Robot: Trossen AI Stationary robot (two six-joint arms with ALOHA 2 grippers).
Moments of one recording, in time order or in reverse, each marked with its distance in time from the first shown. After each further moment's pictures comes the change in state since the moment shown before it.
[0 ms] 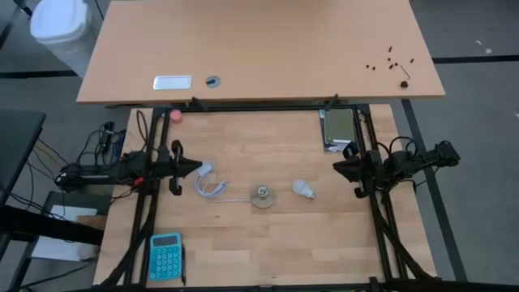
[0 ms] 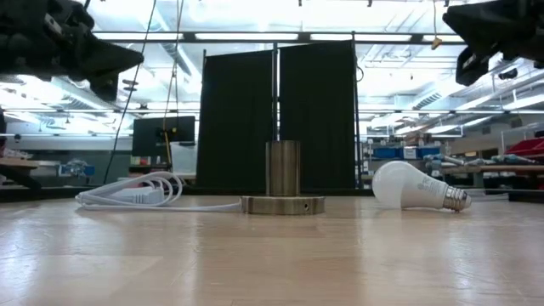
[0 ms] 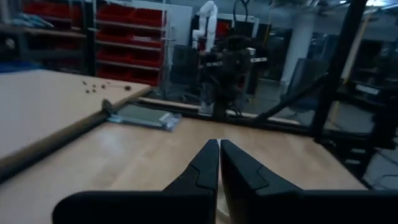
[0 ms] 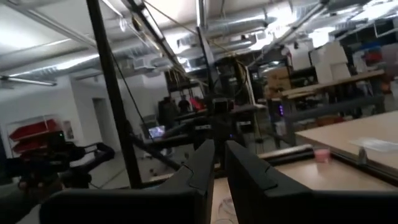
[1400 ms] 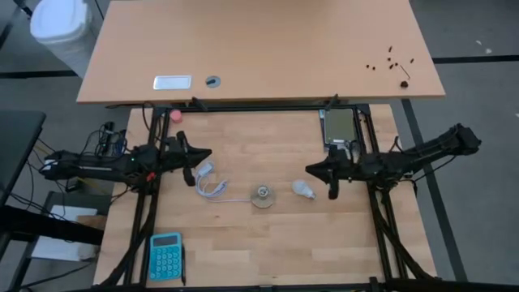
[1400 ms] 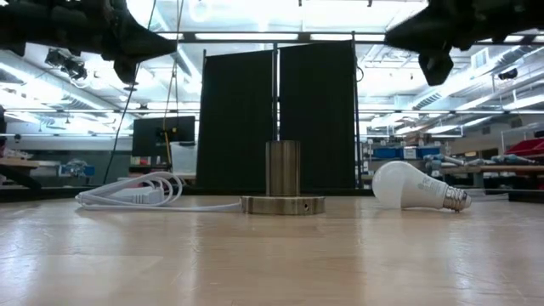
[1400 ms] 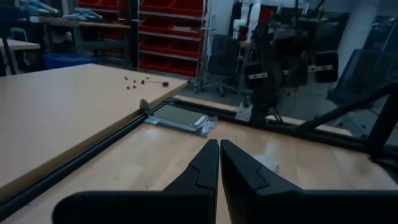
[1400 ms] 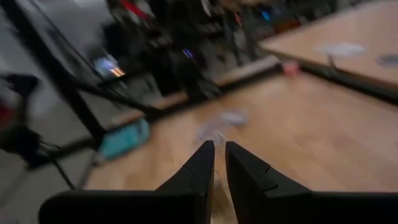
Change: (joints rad) left arm 0.000 0.443 0.194 0.175 -0.169 -0.020; right arm -0.036 0.738 0.385 -0.161 0.096 0.269
